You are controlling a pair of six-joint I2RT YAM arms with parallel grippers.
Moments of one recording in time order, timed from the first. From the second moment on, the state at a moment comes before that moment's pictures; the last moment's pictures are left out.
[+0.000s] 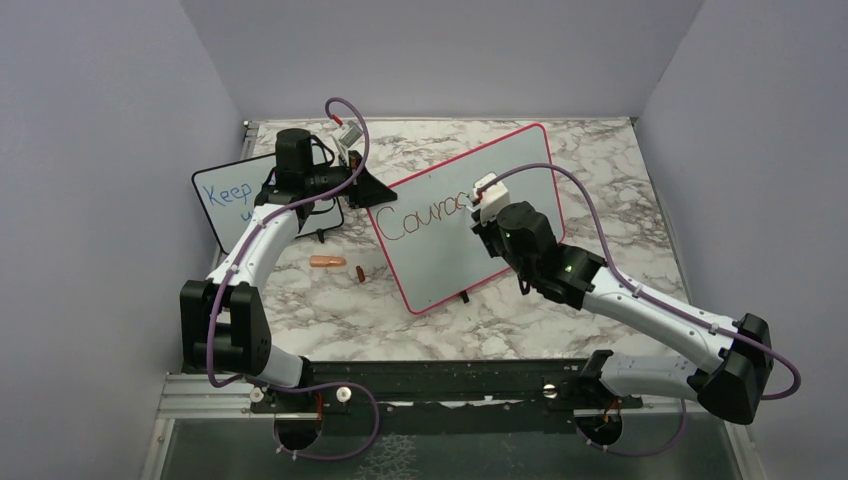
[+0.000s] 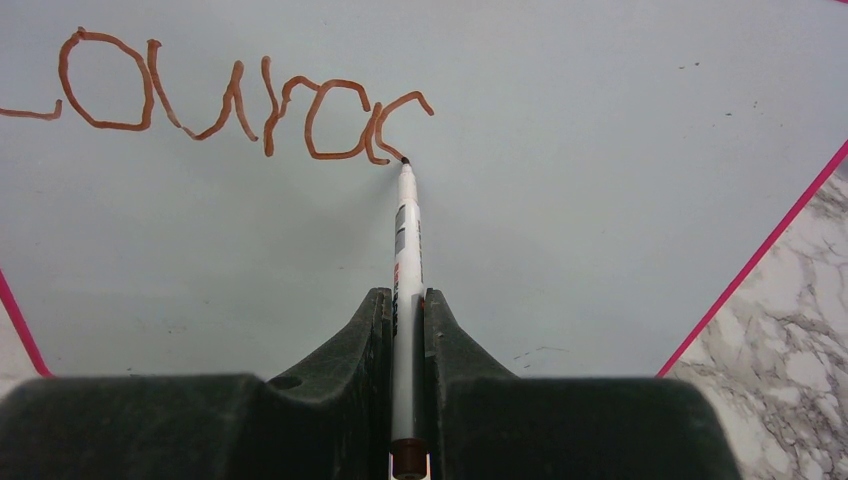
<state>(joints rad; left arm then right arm) -0.12 1.46 1.12 -0.10 1.11 -0.15 0.89 1.16 0.95 -0.21 0.45 -0.11</state>
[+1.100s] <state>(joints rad) -0.12 1.46 1.12 -0.10 1.11 -0.14 0.86 1.17 0.96 -0.12 0.47 -0.15</state>
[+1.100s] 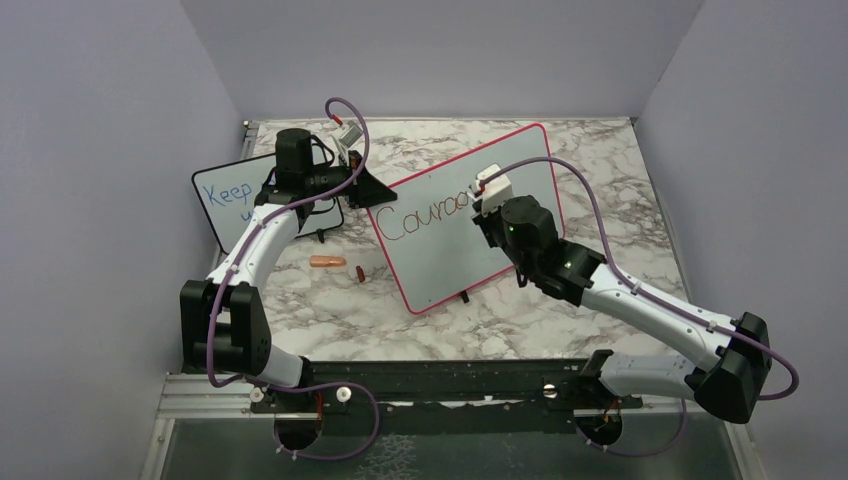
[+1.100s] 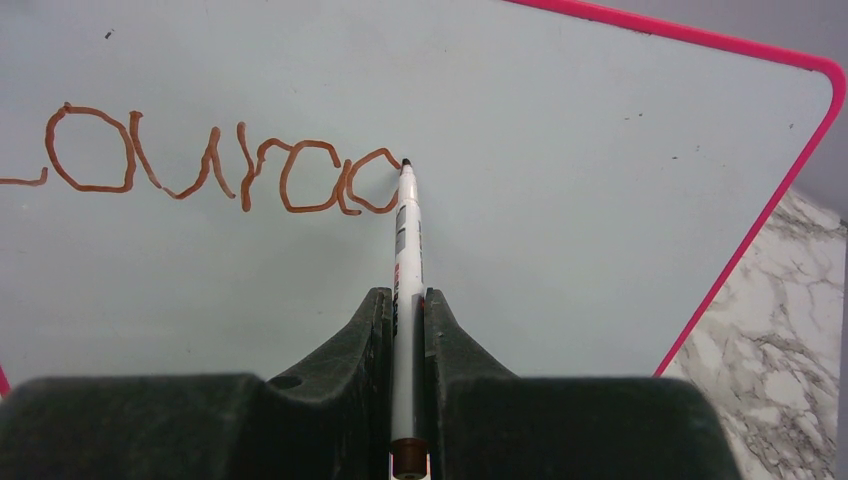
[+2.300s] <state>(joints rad) -0.12 1.46 1.12 -0.10 1.11 -0.14 0.86 1.15 0.96 -0.30 0.42 -0.06</state>
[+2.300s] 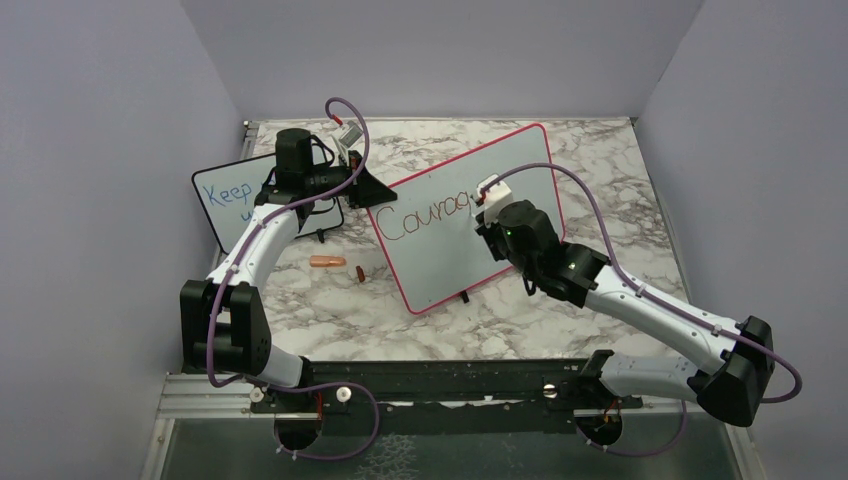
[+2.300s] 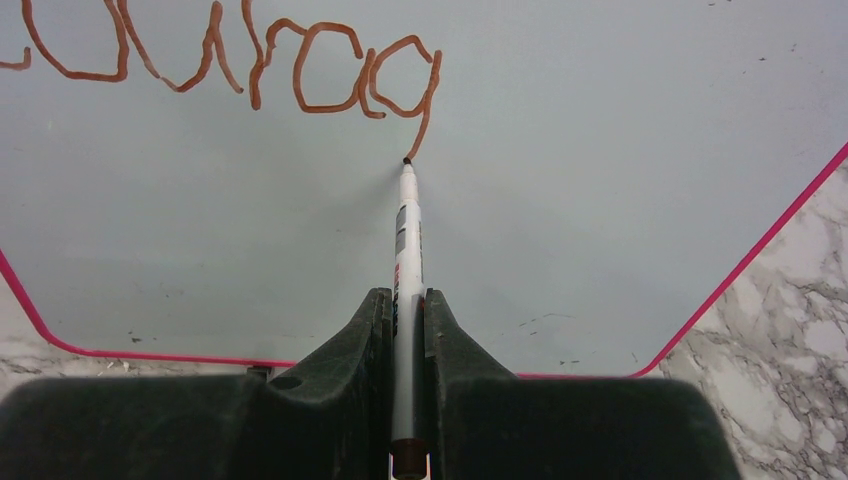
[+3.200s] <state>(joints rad) -0.12 1.46 1.12 -0.10 1.11 -0.14 0.86 1.14 0.96 -0.30 0.32 -0.04</state>
